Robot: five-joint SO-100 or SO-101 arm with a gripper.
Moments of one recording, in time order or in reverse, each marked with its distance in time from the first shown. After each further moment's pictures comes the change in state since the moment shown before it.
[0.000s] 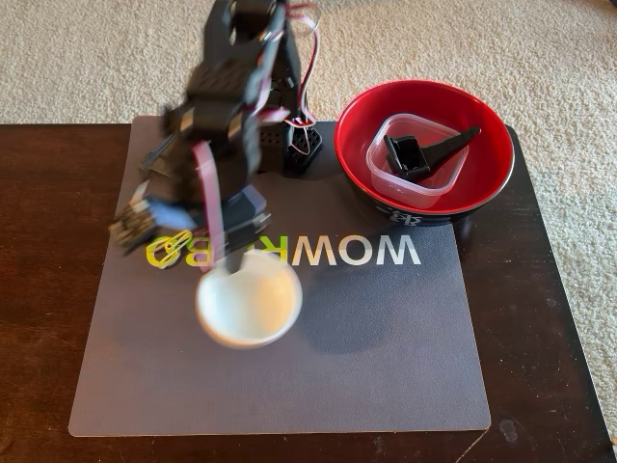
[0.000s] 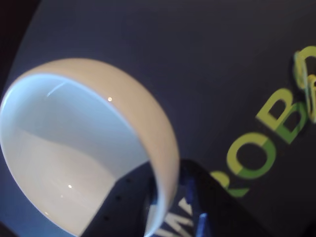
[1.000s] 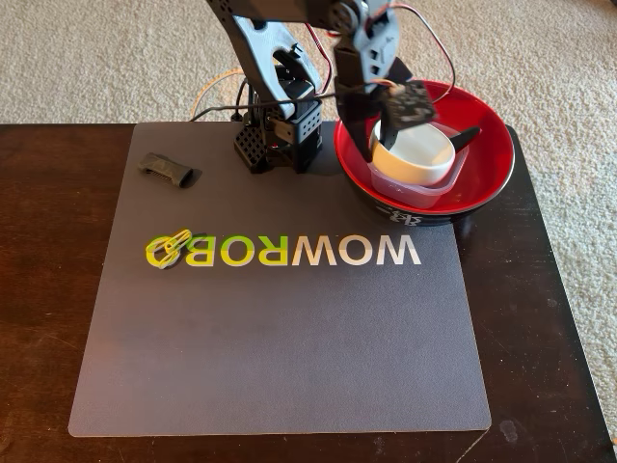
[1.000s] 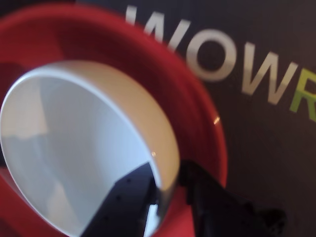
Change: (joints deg) arm -58.8 28.3 20.4 12.5 10.7
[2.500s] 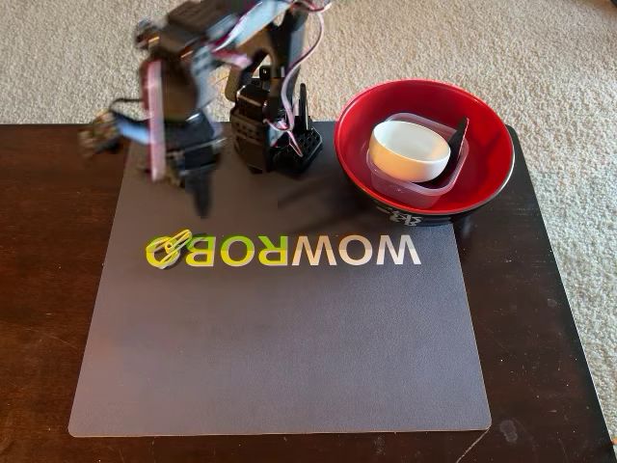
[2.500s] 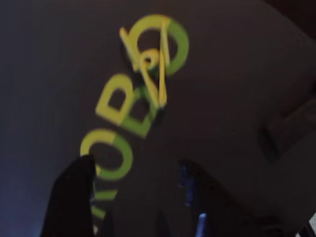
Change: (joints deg) arm 93.5 -8.0 3.6 -10.6 10.5
